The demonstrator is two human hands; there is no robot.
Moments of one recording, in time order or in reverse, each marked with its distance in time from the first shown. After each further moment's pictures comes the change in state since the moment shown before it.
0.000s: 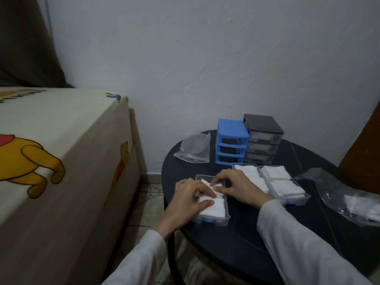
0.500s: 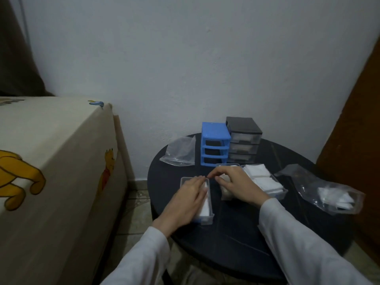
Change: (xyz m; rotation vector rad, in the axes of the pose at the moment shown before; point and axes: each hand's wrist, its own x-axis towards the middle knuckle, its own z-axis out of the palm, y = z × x) left_hand 0.012 0.029 0.009 0.042 -0.172 -0.086; right_hand -0.025 -0.002 -0.024 0.093 0.138 0.075
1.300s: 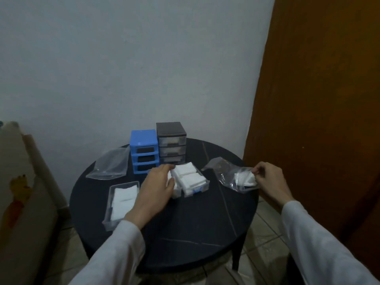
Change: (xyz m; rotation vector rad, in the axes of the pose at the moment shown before) left_hand 0.047 0.085 0.042 0.088 0.190 0.231; right_hand -0.173 0.114 -0.129 -0.182 0.565 0.693
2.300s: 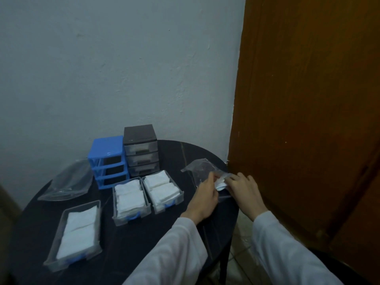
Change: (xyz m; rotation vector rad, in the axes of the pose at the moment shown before) left_hand 0.067 0.090 0.164 -0.409 -0.333 0.073; right_hand 0.017 0.033 0.036 -0.549 -0.077 -0.310
